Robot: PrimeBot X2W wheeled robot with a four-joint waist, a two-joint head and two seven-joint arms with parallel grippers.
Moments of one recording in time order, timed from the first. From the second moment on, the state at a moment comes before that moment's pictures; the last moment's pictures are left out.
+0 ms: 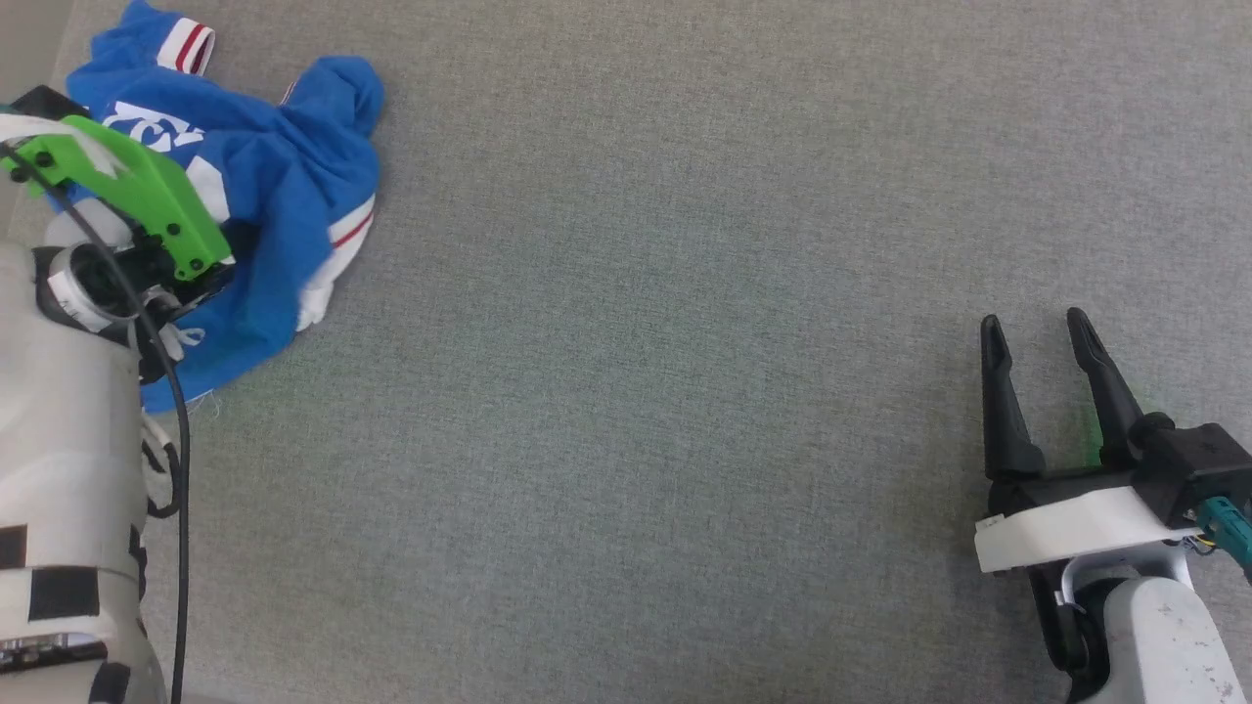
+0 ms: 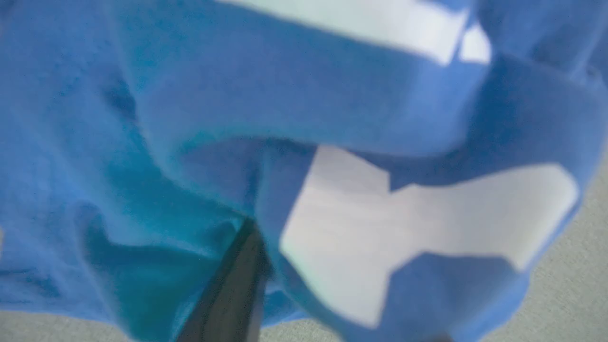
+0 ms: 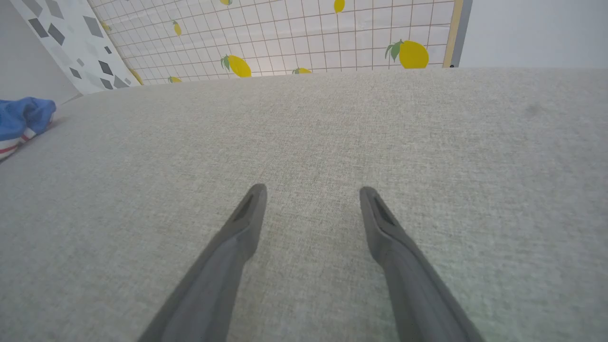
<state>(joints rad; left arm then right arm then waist) -0.92 0.35 0.03 0.75 -0.64 0.04 0.86 -0.13 -0.02 -0.08 0.05 0.06 0.13 -0.21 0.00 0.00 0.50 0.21</state>
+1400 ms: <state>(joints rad) -1.09 0.39 -0.06 0.61 -0.49 -0.08 0.28 -0.09 -0.02 -0.01 0.27 0.22 0.13 -0.26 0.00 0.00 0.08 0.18</state>
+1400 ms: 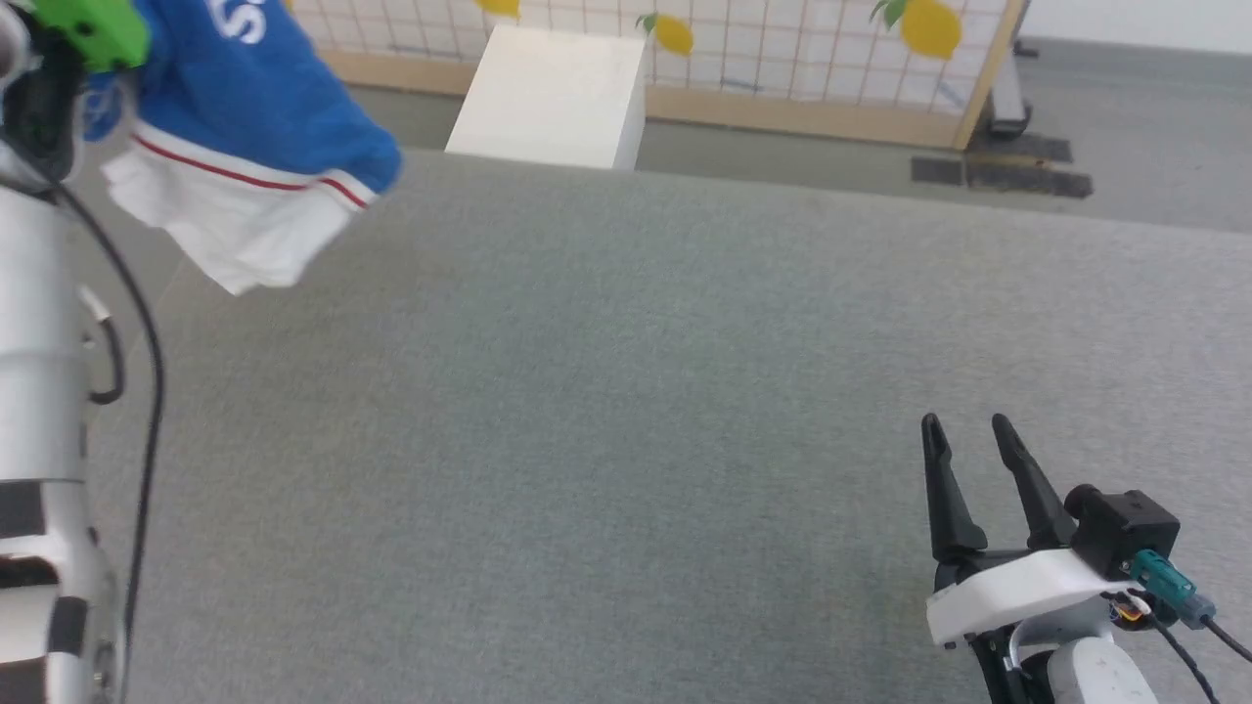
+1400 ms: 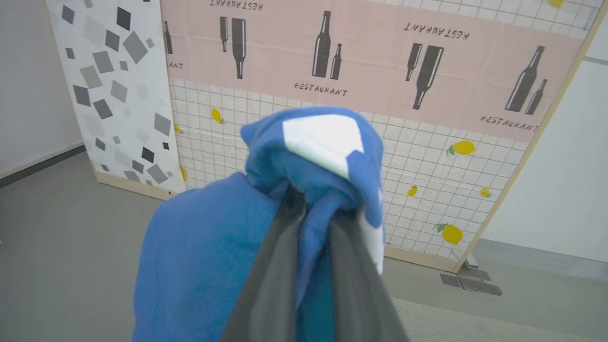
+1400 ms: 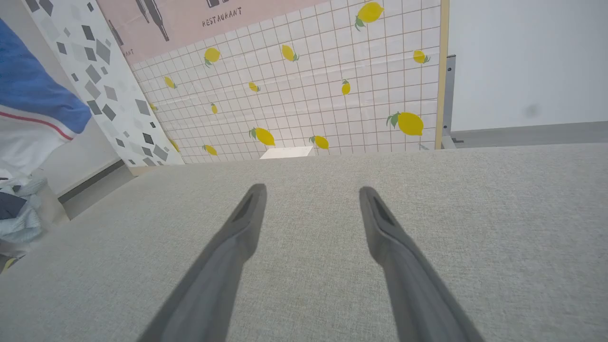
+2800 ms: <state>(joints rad) -0.78 0.08 -0.54 0.88 -0.52 -0.10 0.60 -0.07 -0.02 -0.07 0.24 0.21 0.13 -0.26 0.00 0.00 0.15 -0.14</state>
